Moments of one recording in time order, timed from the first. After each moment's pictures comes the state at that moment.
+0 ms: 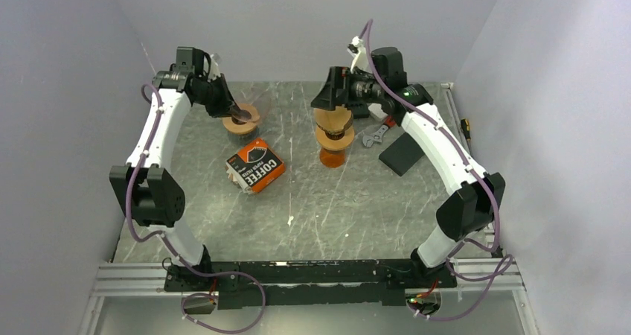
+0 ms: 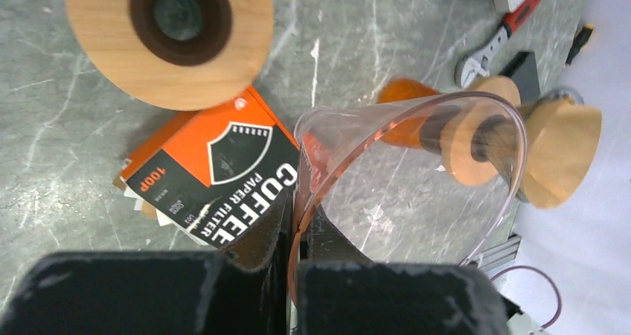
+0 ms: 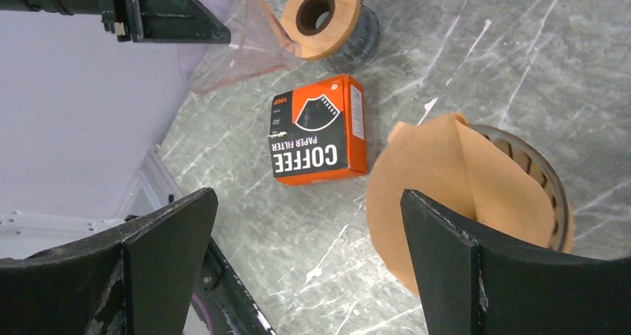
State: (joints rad) left arm -0.07 1.71 1.77 -0.98 0.38 -0.42; right arm 0.43 1.65 1.71 -0.55 -0.52 0.37
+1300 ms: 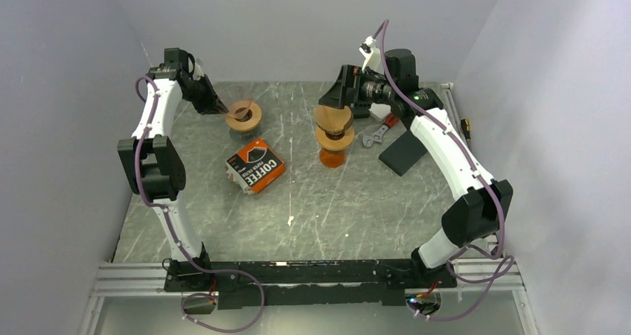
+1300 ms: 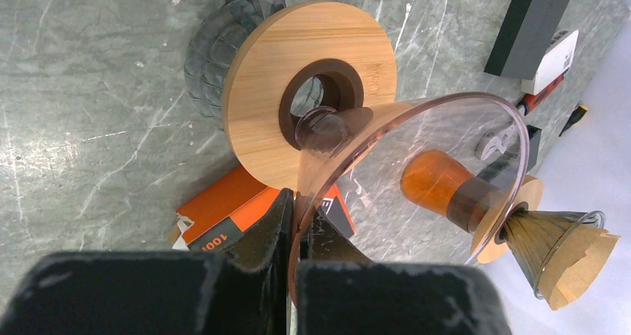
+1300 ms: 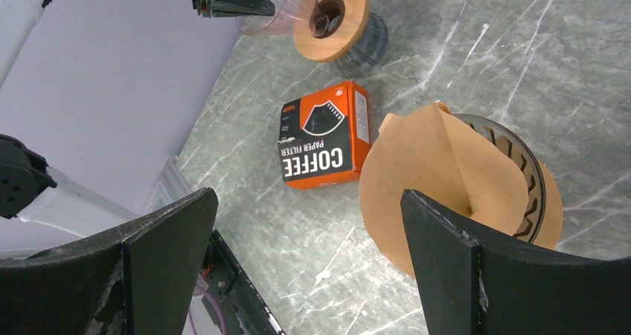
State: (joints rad) left arm 0.10 2.00 1.92 -0.96 0.42 -0.44; right arm 0.35 1.57 1.60 -0.46 -0.59 0.43
